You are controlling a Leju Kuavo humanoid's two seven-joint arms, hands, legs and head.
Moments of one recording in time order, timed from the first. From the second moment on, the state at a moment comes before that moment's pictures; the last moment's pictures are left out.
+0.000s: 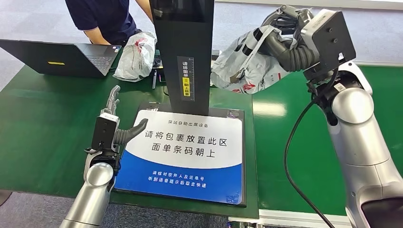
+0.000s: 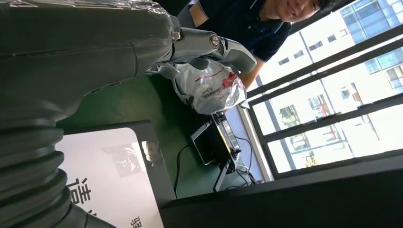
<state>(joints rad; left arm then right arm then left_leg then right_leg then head) -0.26 -0.05 -0.11 -1.19 -0.39 0.20 -0.33 -0.92 -0.32 0.41 -1.58 -0.07 0.06 0.04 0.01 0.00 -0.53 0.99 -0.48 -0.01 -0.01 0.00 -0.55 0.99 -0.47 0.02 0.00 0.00</state>
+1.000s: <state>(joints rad) -0.29 -0.05 -0.08 -1.15 -0.37 0.24 -0.34 -0.98 -0.23 0.42 -1.59 -0.26 0.13 0.08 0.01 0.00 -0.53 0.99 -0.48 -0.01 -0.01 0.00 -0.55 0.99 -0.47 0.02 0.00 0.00</state>
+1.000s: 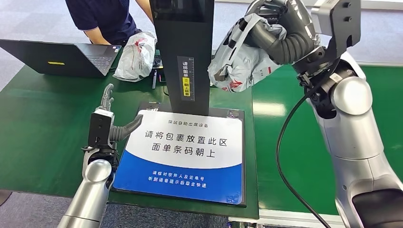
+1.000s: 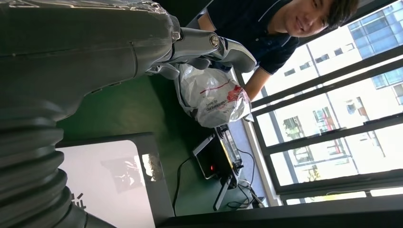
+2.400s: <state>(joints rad) -0.29 -0.03 -0.05 -1.14 -0.32 0.26 -0.37 -0.53 -0.35 0.42 -1.76 -0.09 0.06 -0.14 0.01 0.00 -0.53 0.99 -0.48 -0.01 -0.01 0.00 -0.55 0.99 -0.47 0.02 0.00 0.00</state>
